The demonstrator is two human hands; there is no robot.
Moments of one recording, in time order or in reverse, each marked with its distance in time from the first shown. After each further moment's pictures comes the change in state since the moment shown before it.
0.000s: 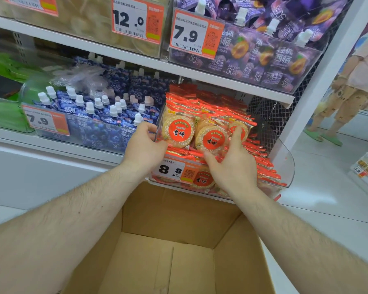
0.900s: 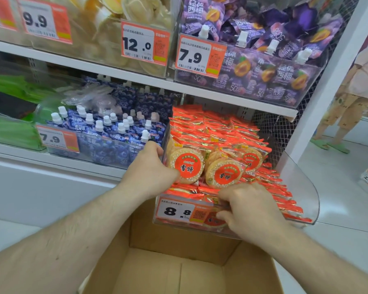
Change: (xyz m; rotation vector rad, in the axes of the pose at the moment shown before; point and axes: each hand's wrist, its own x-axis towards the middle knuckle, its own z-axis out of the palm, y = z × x) left_hand -0.019 0.013 -0.027 0.227 -0.177 0.002; right_hand -0.037 -0.014 -0.054 -0.370 -0.403 -0.422
